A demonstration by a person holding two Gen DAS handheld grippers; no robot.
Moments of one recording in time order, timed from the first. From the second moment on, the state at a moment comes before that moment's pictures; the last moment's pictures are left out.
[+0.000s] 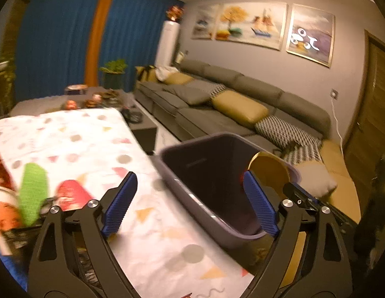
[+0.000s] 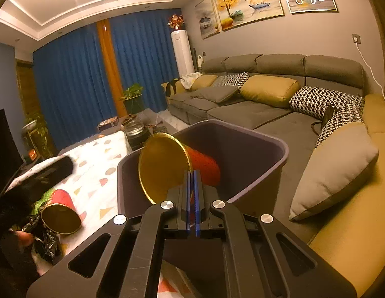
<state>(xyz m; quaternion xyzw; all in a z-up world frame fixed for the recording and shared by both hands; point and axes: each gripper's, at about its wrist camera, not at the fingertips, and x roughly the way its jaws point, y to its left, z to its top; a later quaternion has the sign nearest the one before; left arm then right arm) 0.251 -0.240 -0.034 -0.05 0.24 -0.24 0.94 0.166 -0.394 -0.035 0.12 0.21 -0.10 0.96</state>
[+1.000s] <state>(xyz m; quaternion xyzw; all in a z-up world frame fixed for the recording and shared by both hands) 0.137 -0.034 -0.022 -0.07 0.20 -0.01 0.98 0.086 -0.268 -0.005 0.05 0.15 -0.04 0.99</state>
